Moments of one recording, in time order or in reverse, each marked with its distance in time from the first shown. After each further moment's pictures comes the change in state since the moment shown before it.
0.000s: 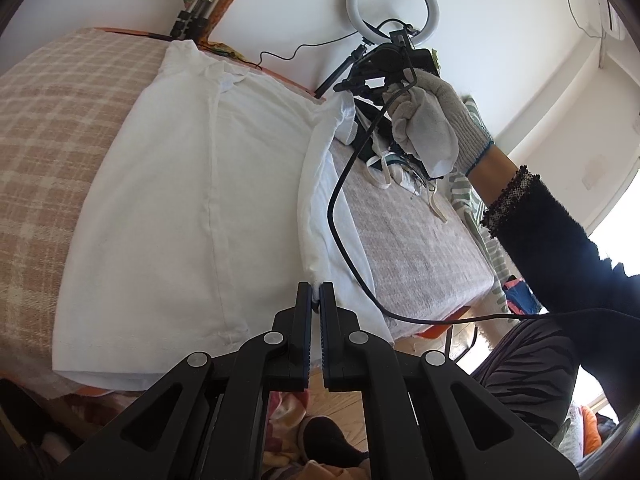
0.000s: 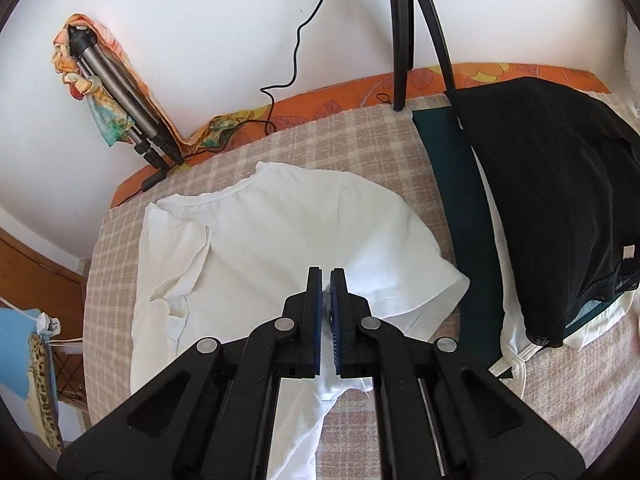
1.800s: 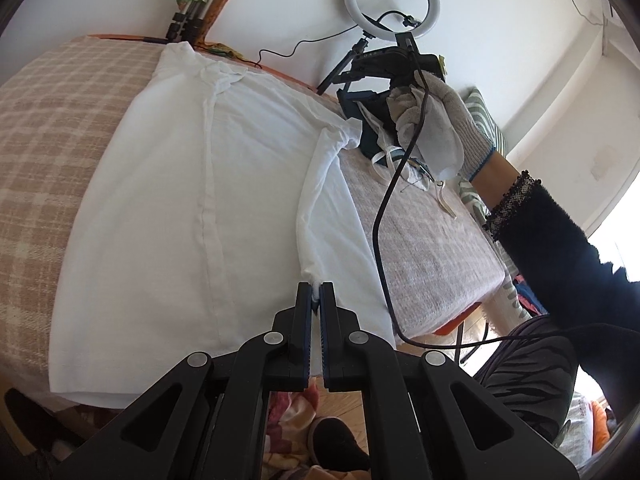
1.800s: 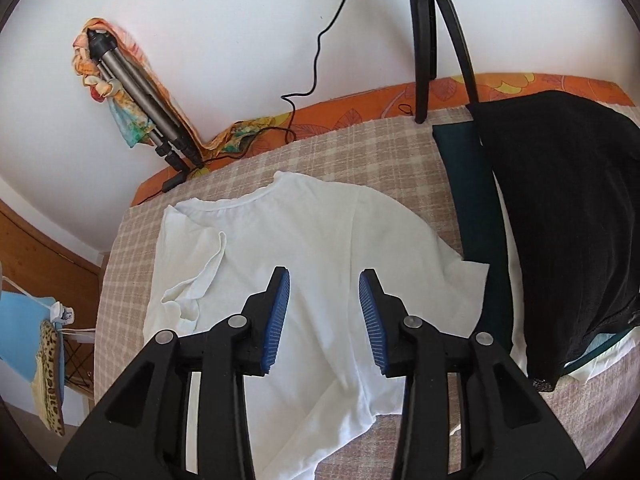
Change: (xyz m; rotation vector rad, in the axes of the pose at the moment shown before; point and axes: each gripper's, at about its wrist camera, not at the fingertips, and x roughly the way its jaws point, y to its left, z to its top) left arm 0.010 -0.006 0.015 0.024 0.016 0.036; right arm 0.007 -0.050 -0.004 0.057 0.029 0.097
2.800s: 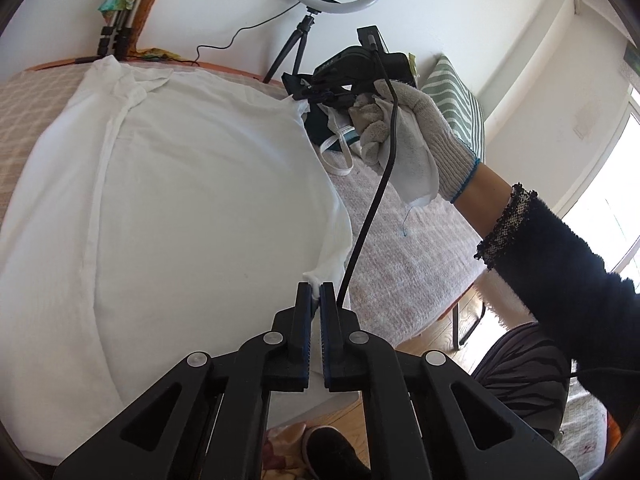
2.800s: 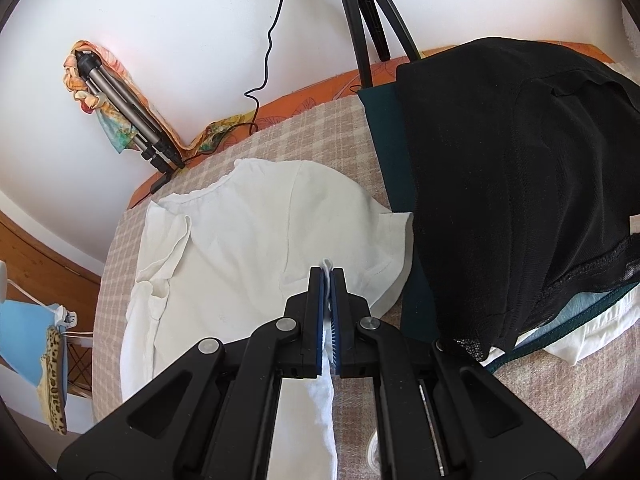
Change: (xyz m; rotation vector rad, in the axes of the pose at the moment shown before) left arm 0.044 -0.049 0.020 0.128 0.048 -0.038; right arm -0.013 -0.035 -0.025 0.003 -0.060 0.025
